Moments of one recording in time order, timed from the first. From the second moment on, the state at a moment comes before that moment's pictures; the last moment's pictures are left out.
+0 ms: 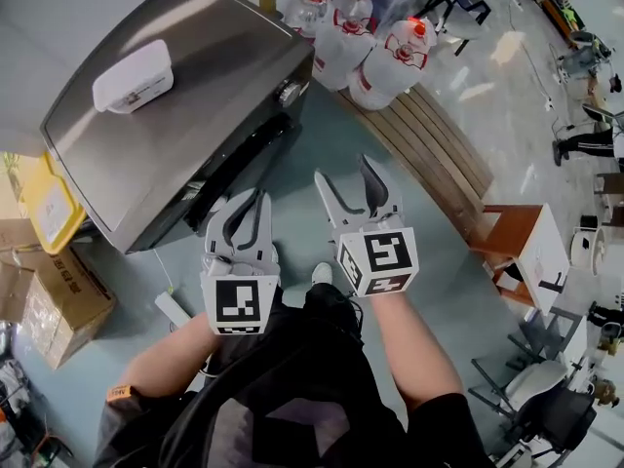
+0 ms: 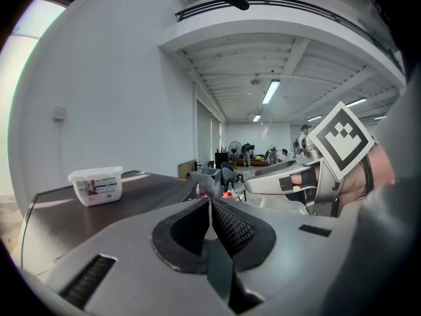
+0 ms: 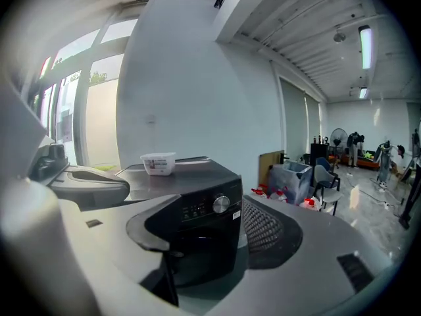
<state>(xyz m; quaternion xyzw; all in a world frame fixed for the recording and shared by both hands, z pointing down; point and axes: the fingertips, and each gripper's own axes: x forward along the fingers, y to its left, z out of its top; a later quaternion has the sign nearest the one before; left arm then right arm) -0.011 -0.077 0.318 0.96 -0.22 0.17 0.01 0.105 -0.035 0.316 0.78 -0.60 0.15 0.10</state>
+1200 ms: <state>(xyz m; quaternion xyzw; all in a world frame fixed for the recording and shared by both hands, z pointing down) 0.020 -0.117 0.417 0.81 -0.55 0.18 0.07 0.166 -0.172 0.435 0.59 -0.77 0.10 0.20</state>
